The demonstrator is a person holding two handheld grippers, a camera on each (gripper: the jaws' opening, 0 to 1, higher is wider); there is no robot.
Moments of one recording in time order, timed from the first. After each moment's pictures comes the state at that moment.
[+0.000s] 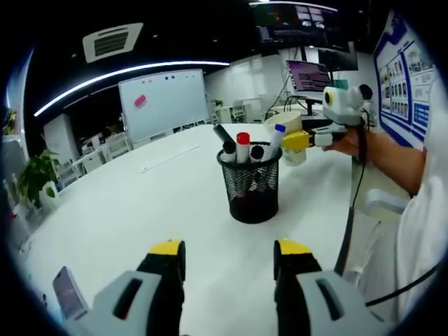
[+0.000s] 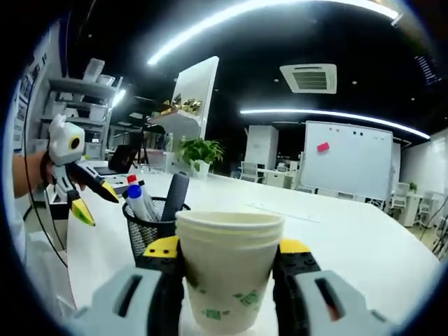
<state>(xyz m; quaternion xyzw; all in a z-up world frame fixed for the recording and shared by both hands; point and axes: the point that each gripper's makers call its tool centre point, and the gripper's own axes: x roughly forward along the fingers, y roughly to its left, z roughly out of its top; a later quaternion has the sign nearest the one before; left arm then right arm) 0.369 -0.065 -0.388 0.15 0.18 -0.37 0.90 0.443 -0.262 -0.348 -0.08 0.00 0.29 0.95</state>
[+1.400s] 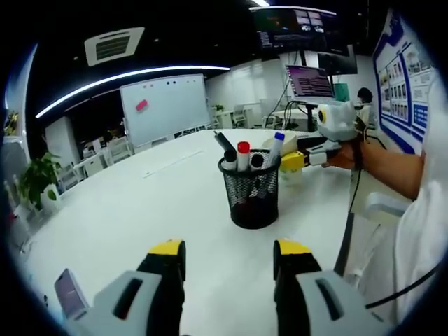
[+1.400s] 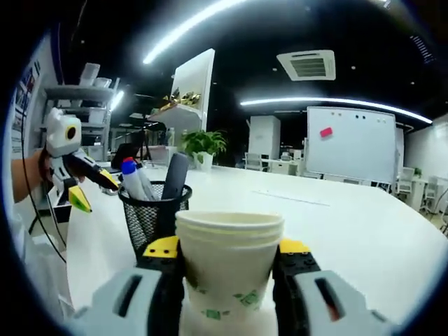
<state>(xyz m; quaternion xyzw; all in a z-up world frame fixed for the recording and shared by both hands) 0.369 -0.064 -0.378 0.15 0.16 -0.37 0.90 0.444 -0.248 -0.378 -0.05 0.04 0.31 0.95</state>
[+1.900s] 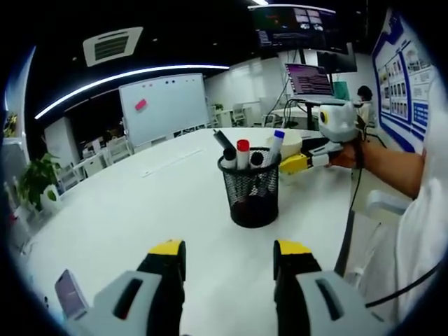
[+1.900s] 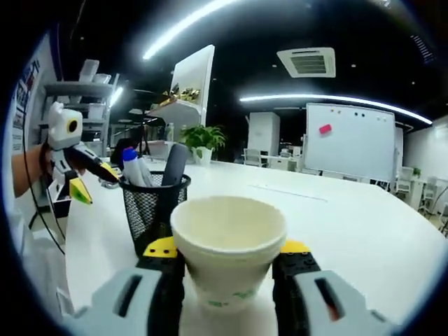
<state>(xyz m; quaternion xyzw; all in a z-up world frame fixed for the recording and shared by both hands) 0.370 -0.064 -0.381 0.15 0.17 -0.37 0.90 0.438 -0.256 -0.388 -0.06 0.05 0.30 0.95</state>
